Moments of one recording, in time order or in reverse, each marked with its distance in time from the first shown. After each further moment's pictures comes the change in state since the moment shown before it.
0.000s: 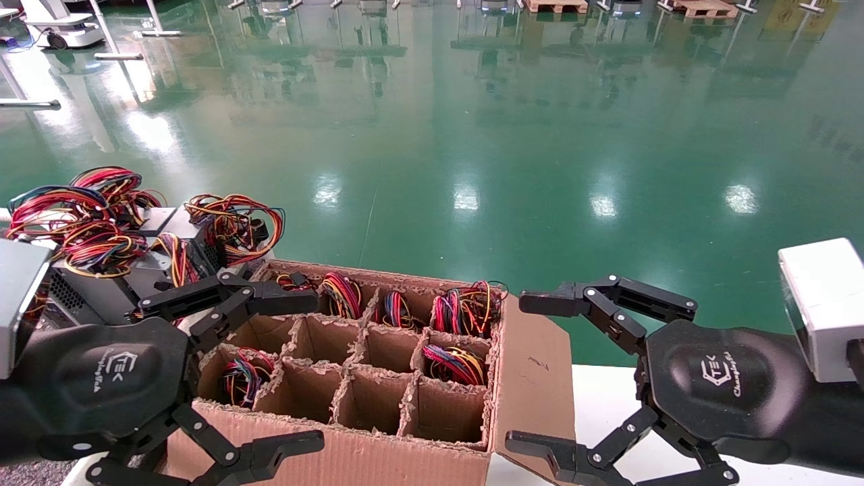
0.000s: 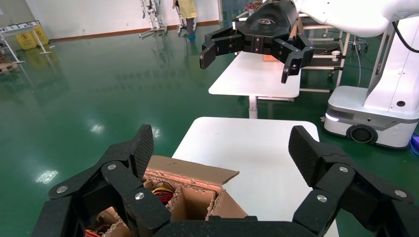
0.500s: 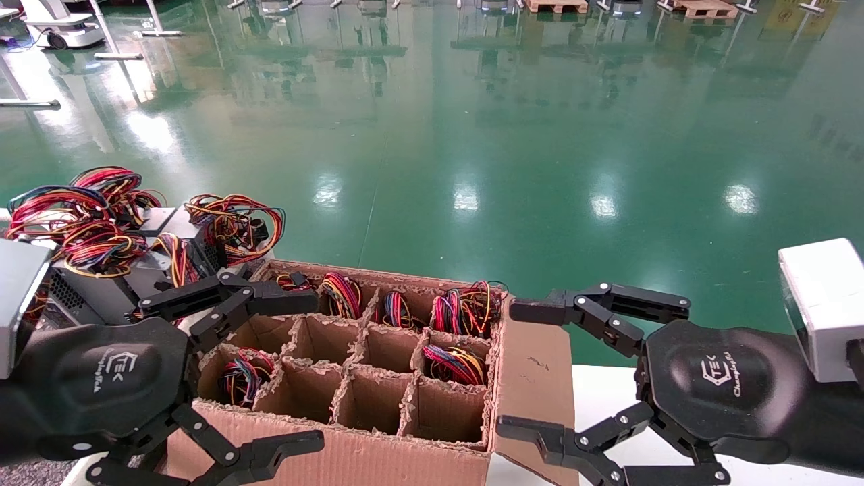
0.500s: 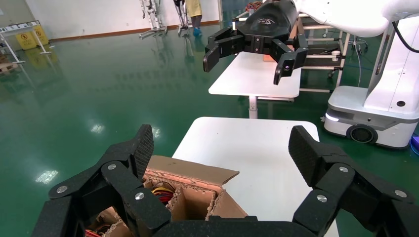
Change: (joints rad) left arm 0.000 0.000 0.000 0.000 0.000 0.000 0.000; right arm 0.000 0.000 0.000 0.000 0.000 0.000 0.000
